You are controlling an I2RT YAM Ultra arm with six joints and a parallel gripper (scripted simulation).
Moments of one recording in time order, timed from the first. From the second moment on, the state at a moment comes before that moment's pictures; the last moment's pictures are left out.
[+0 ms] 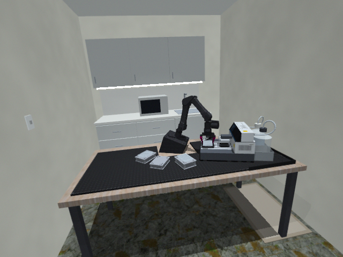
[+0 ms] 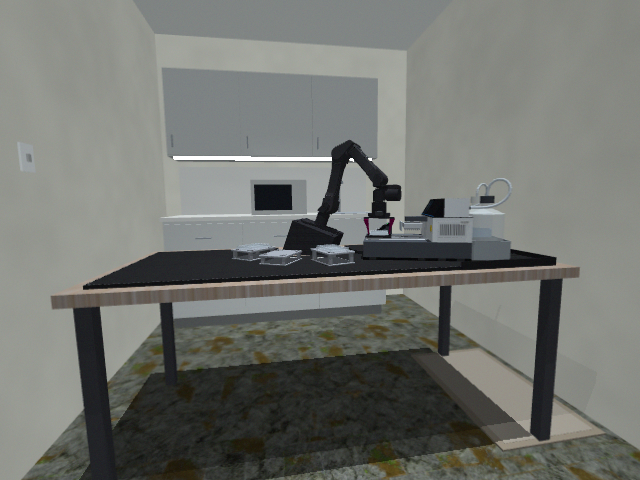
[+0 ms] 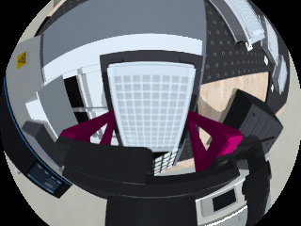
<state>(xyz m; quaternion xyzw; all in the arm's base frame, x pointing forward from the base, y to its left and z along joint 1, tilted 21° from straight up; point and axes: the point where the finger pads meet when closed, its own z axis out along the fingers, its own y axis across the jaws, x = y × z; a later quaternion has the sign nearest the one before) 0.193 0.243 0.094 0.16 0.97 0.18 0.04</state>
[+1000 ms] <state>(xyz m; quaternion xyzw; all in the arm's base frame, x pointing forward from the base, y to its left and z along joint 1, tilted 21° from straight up) 0.191 0.235 0.120 0.16 0.97 0.18 0.05</state>
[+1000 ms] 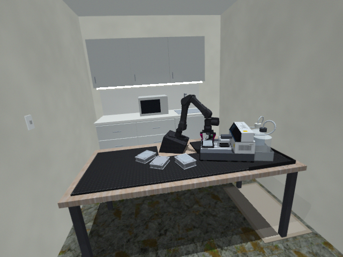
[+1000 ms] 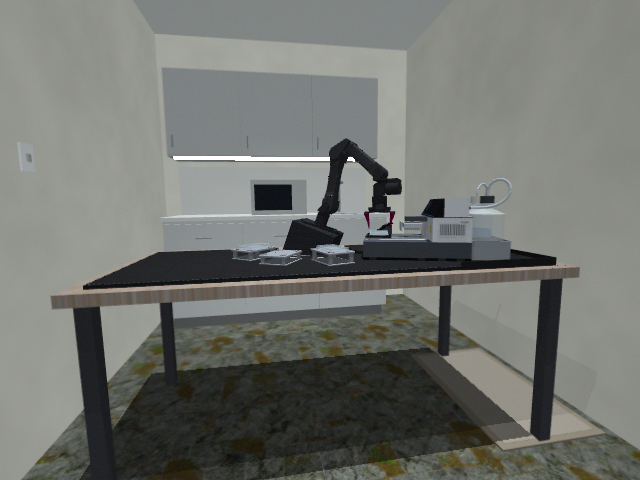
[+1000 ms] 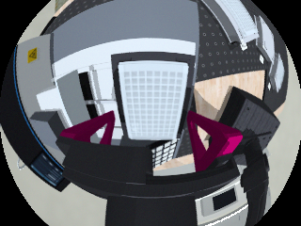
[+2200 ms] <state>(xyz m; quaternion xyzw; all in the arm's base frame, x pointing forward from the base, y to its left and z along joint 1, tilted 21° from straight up) 0.184 0.218 0.170 0.16 0.97 0.18 0.05</state>
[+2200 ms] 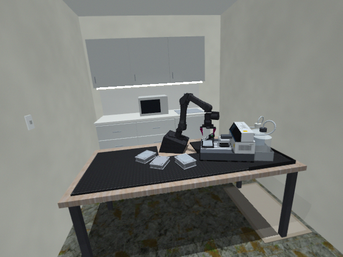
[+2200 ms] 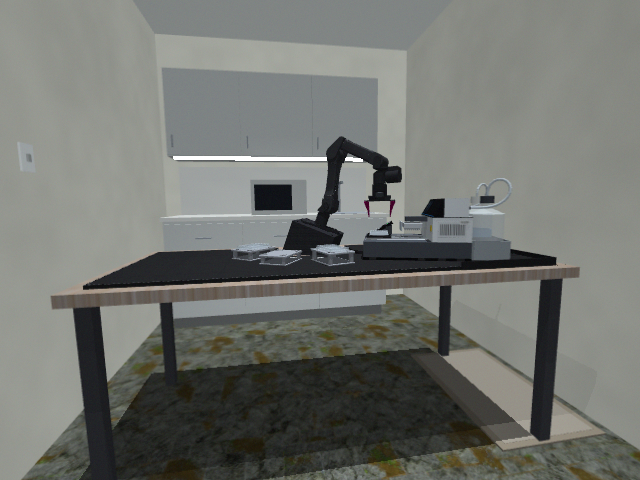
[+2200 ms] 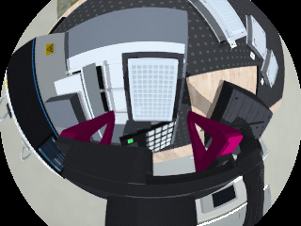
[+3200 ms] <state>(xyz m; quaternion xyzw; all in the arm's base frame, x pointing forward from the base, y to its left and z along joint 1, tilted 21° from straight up) 0.124 0.218 0.169 0.00 0.98 0.17 0.06</state>
